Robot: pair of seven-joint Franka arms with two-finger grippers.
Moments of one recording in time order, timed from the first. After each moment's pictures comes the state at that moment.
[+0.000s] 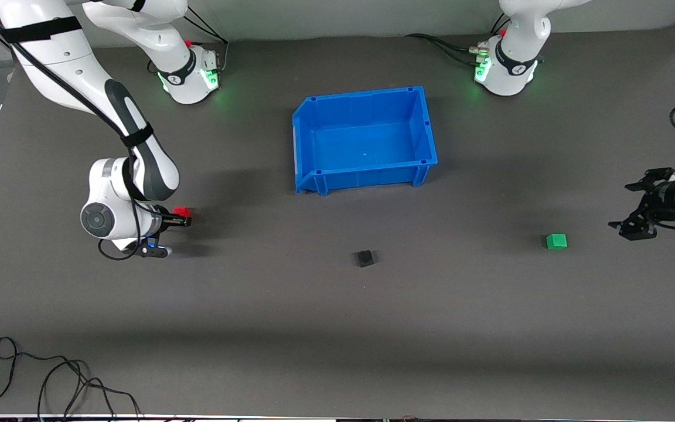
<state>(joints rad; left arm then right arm) 0.21 0.26 -0.04 -1.75 -0.04 1.77 -1.00 0.13 0.46 -0.08 -2.11 0.04 2.22 0.16</state>
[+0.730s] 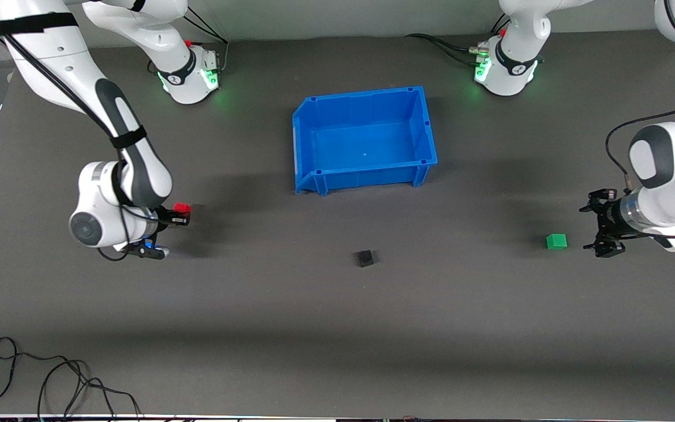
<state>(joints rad) 0.18 0.28 -0.05 -2.04 -0.04 2.25 -1.40 0.13 0.45 -0.09 -1.97 0.18 1.98 0.20</state>
